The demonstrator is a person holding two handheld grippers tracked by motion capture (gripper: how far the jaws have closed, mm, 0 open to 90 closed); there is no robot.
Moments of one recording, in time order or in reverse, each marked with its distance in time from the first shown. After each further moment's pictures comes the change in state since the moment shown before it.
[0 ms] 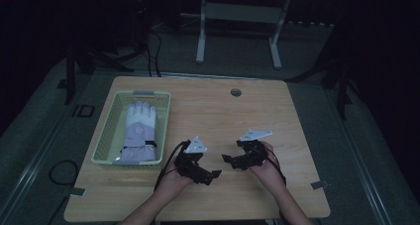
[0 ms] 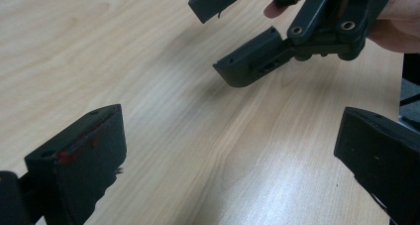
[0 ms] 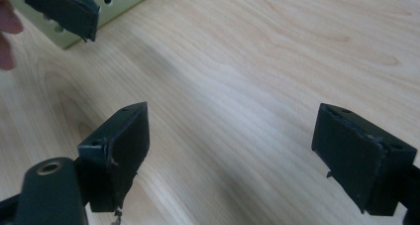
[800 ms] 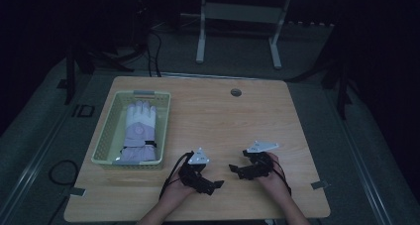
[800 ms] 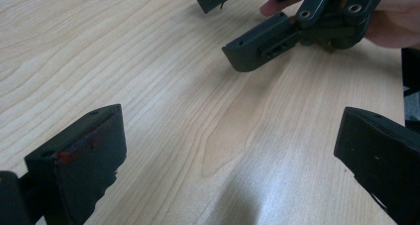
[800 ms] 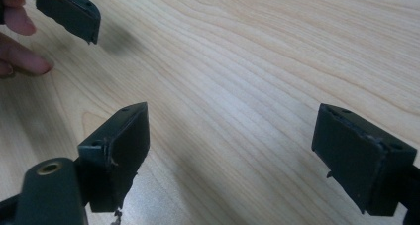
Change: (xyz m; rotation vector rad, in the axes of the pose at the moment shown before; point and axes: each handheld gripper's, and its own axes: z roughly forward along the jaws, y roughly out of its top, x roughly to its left) left arm -0.004 -0.033 0.029 -0.017 -0.061 -0.019; right arm -0.010 -0.047 0.002 -0.004 -0.008 0.014
